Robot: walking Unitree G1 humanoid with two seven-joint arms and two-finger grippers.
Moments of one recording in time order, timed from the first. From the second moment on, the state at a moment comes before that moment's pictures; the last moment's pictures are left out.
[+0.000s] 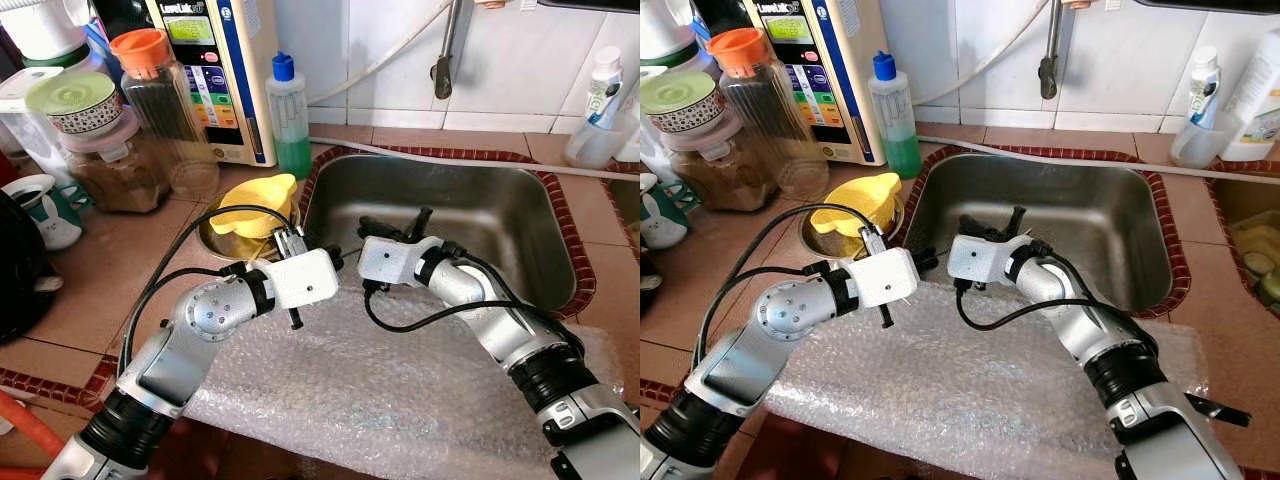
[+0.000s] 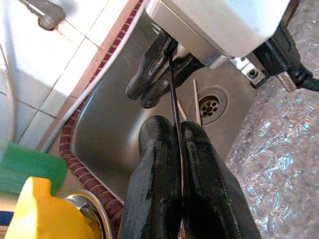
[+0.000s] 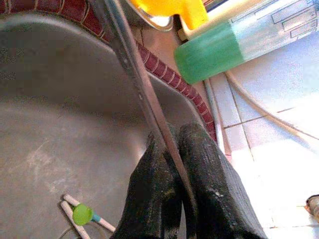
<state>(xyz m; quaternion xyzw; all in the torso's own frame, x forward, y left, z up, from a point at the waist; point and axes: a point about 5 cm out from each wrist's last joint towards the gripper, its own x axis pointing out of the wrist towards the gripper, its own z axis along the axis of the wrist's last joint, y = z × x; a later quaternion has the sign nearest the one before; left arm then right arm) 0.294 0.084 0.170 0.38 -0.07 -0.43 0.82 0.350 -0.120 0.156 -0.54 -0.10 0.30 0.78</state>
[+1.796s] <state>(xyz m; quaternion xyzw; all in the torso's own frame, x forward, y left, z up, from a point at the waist) 0.289 0.095 0.162 0.29 -0.01 -0.45 0.84 0.359 -0.211 0.122 -0.28 0.10 0.10 0.95</state>
